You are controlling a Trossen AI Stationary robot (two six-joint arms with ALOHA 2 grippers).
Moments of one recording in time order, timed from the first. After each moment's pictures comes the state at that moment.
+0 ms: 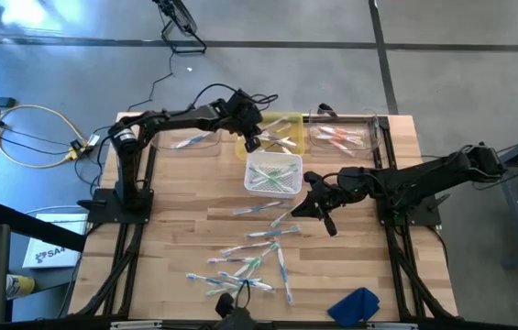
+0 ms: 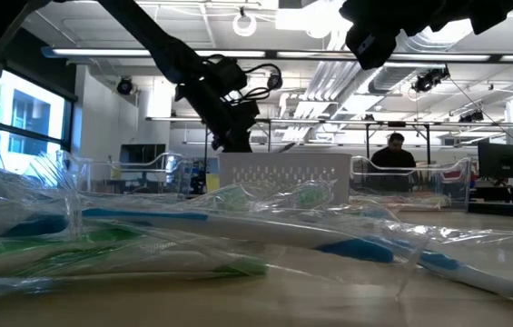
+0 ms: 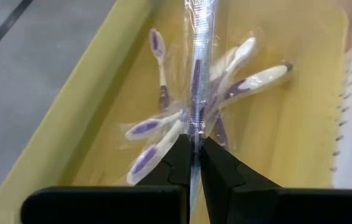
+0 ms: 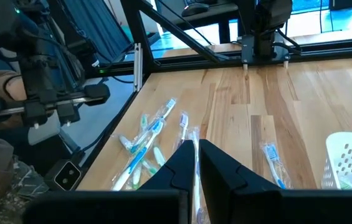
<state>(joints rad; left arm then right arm) 0.60 1.89 1.37 -0.24 0.14 0.19 0.11 1.14 0.63 0.24 -0.21 0.18</state>
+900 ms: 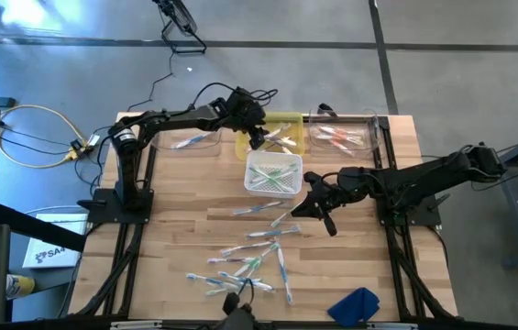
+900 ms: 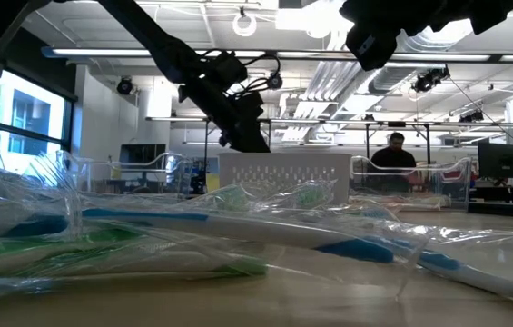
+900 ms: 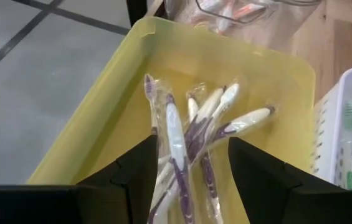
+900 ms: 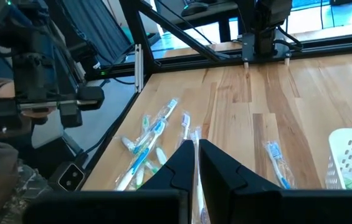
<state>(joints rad) 0.60 1.89 1.37 -0.11 0.19 0.14 0.11 1.14 0.63 0.24 -0.21 0.21</state>
